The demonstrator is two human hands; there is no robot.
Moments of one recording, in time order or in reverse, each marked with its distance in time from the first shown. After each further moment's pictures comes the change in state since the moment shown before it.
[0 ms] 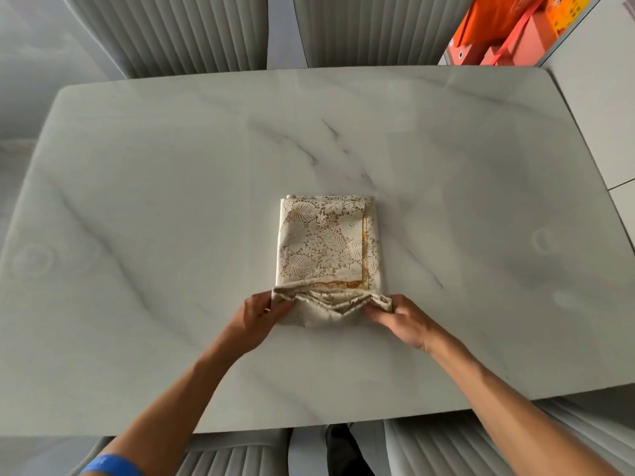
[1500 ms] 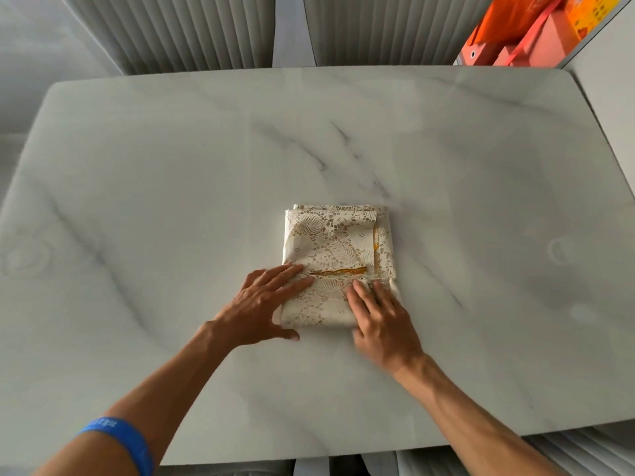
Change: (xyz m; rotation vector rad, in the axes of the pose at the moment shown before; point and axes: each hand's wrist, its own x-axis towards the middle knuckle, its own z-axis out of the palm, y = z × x) left_hand 0.055 -0.009 -0.033 0.726 -0.205 0.423; right_hand 0.038 -0.021 0.053 -1.067 0.459 -0.403
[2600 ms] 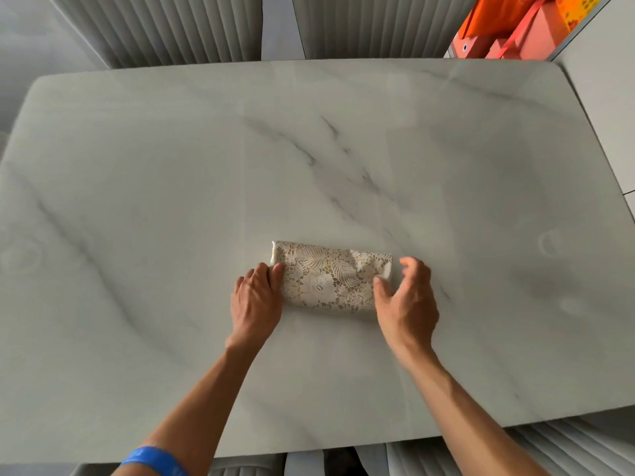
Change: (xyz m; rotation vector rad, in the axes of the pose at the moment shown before) left_hand 0.025 0.049 0.020 -0.315 0.408 -0.791; right_hand 0.009 0.022 -0.022 0.422 0.239 0.814
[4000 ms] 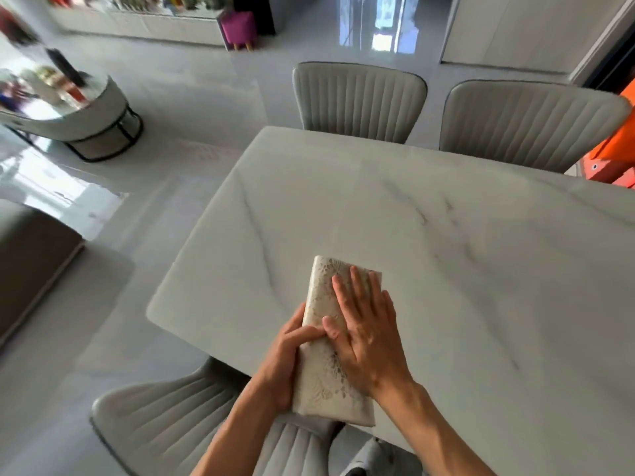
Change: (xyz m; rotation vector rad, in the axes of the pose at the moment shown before) left_hand -0.183 0.004 -0.187 -1.391 -0.294 -0.203; right_hand -0.143 -0.164 -0.071 -0.015 -0.520 -0.900
